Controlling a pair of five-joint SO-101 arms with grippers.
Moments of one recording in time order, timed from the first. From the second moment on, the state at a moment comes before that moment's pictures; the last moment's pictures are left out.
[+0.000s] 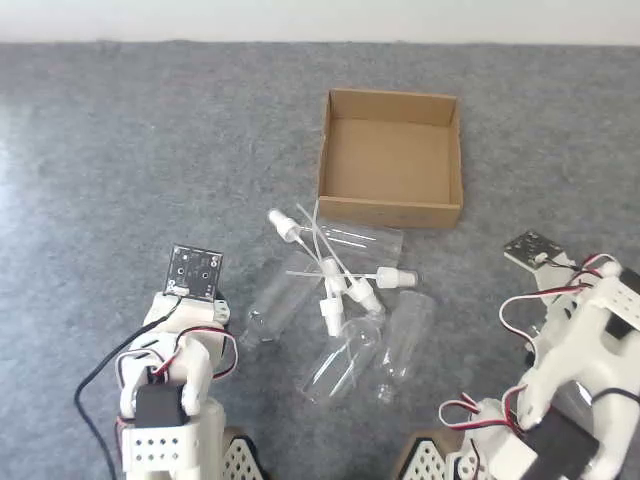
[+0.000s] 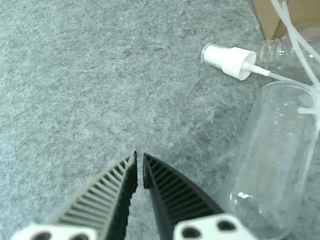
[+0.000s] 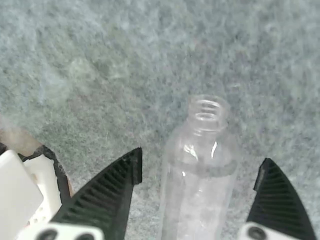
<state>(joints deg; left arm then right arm) -8.6 -103.3 96.1 64.7 -8.5 36.8 -17.6 44.8 76.1 73.5</state>
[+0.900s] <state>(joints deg) -8.6 -103.3 96.1 64.7 -8.5 38.2 -17.6 42.8 81.9 73.3</state>
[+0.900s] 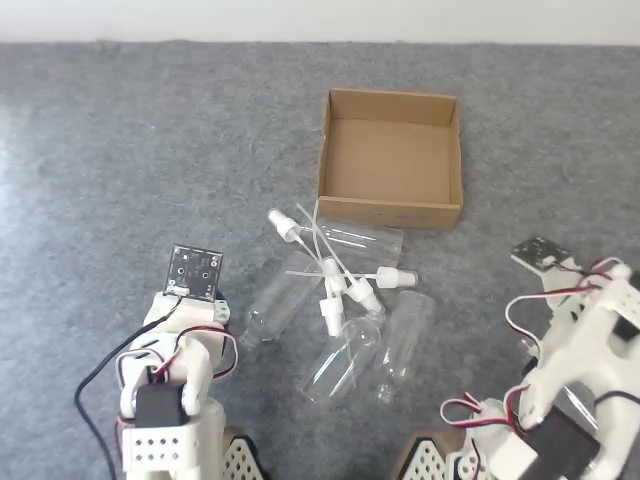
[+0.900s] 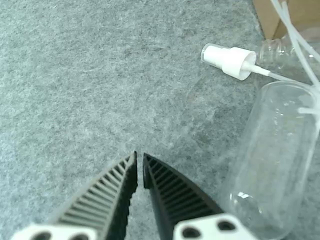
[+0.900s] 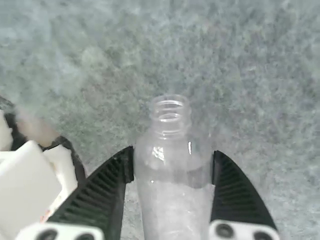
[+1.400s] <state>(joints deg) -8.6 -103.3 96.1 64.7 -8.5 17.6 -17.6 40.3 78.5 54.0</state>
